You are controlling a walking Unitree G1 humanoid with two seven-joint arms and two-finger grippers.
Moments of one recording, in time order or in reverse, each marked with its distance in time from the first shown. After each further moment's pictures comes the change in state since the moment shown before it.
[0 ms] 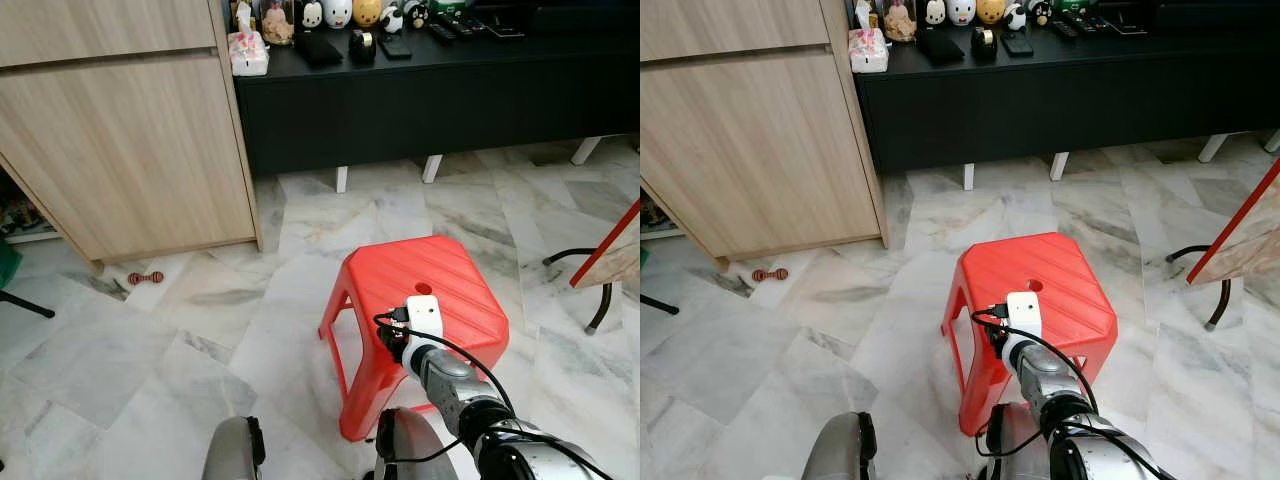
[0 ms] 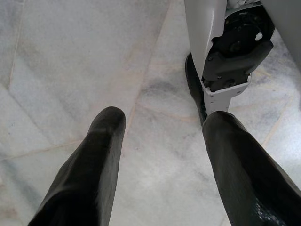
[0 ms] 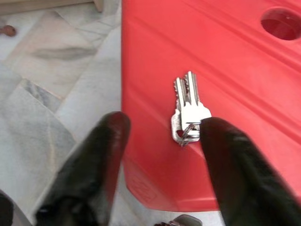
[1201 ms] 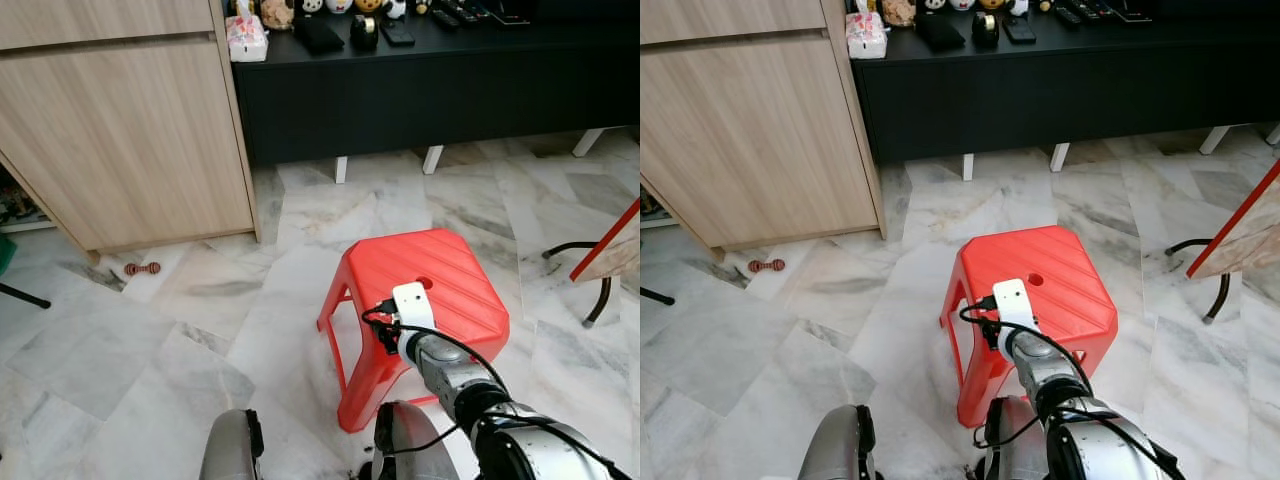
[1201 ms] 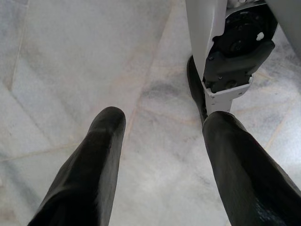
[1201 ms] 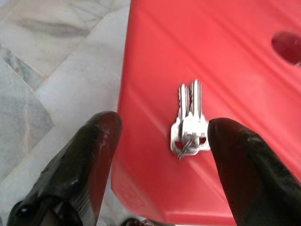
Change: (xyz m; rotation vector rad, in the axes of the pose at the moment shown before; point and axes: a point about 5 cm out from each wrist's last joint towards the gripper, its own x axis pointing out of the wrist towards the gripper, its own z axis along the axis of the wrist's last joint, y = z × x) left arm -0.004 -0.002 -0.002 -0.010 -0.055 0.023; right arm 0.002 0.005 0.016 -0.179 0.005 -0.013
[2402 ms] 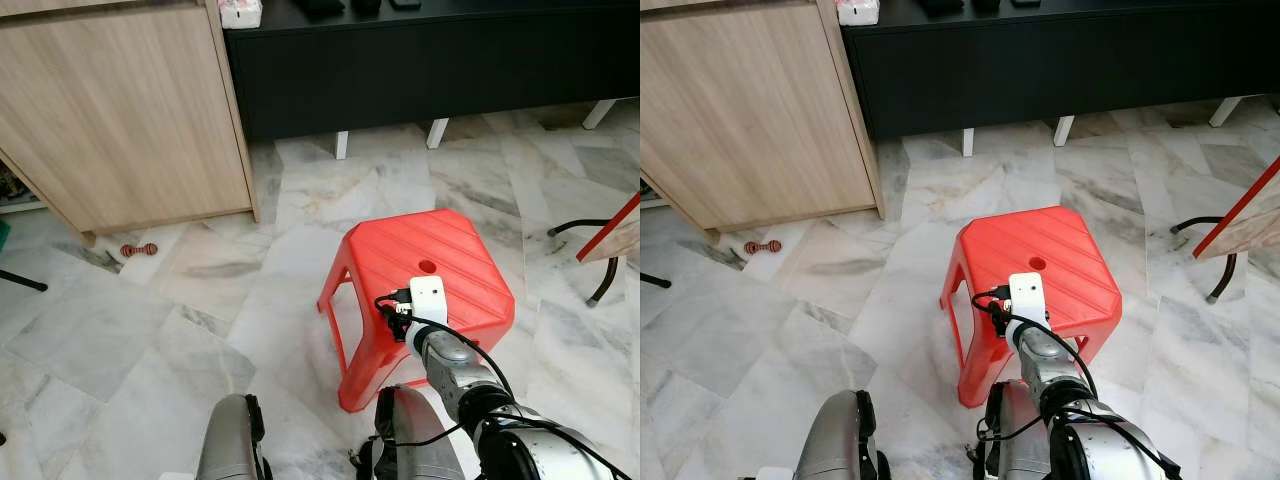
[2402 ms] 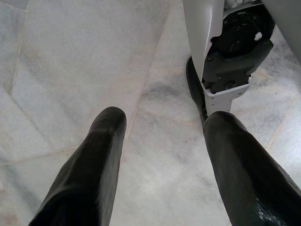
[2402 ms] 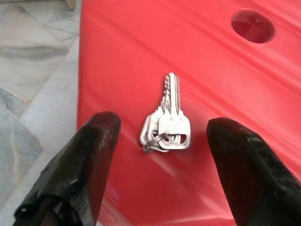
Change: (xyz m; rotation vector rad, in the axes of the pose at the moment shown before) left arm 0.000 0.001 0.007 0.004 -0.055 -0.007; right arm -0.003 -0.012 0.004 0.122 -0.118 -0.097
